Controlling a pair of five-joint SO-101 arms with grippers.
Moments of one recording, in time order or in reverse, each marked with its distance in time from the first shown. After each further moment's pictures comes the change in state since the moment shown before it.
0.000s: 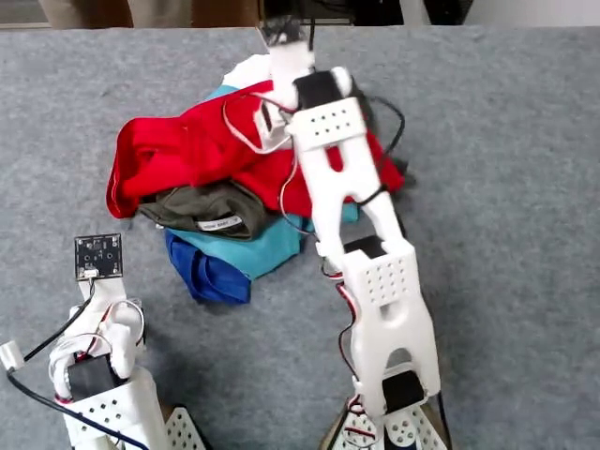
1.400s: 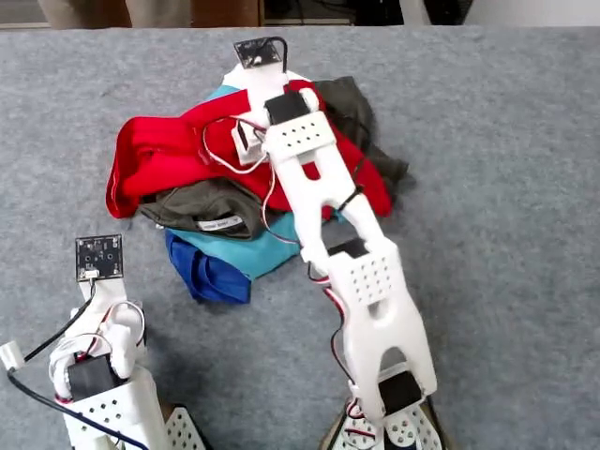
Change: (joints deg) left arm 0.0 0.0 -0.1 0.5 0.1; right arm -4.4 5.8 8.6 -10.7 -8.0
